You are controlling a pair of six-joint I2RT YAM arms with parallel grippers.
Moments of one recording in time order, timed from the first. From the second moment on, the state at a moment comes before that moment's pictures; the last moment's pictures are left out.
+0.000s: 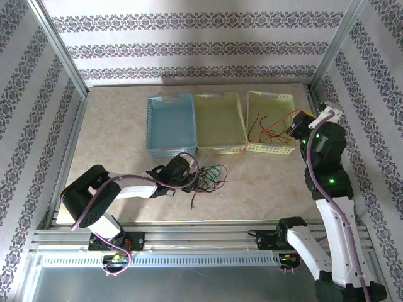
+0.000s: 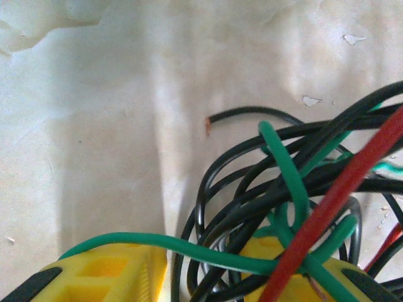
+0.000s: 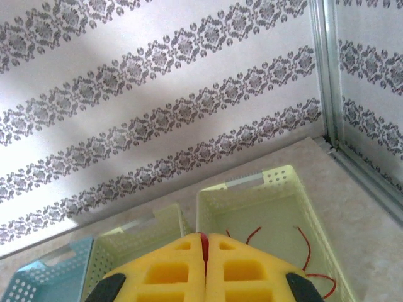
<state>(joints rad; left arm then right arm) -0.77 1.59 0.61 0.10 0.04 -0.43 0.05 0.77 1.02 -0.40 0.13 0.42</state>
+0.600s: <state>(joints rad) -0.80 1.60 0.62 0.11 -0.06 -0.50 -0.32 0.87 1.13 -0.46 0.04 0.56</state>
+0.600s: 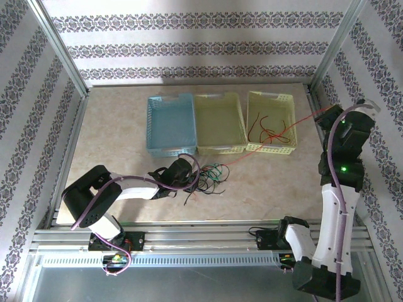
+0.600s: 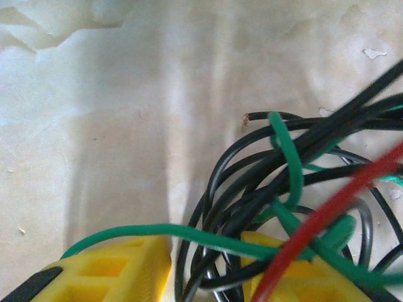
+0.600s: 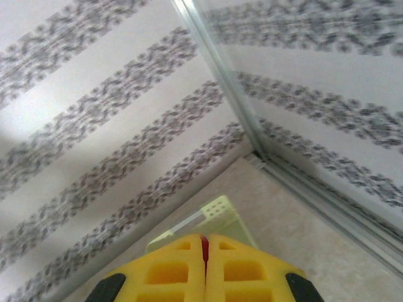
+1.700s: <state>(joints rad) -0.81 1.61 0.64 0.08 -0.18 -0.64 -0.57 1.28 1.85 -0.36 -0.55 0.83</state>
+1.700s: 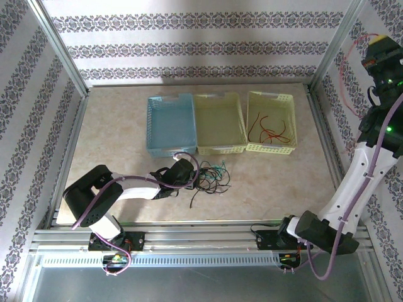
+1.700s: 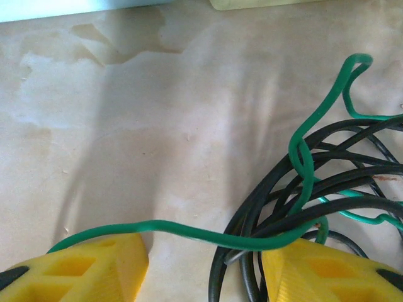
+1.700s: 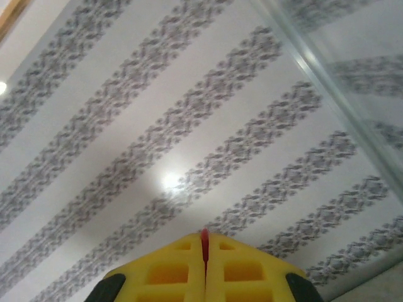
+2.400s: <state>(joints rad) -0.81 1.64 0.69 0.01 -0.19 -0.61 -0.17 1.48 1.75 -0.46 -0.37 0.45</state>
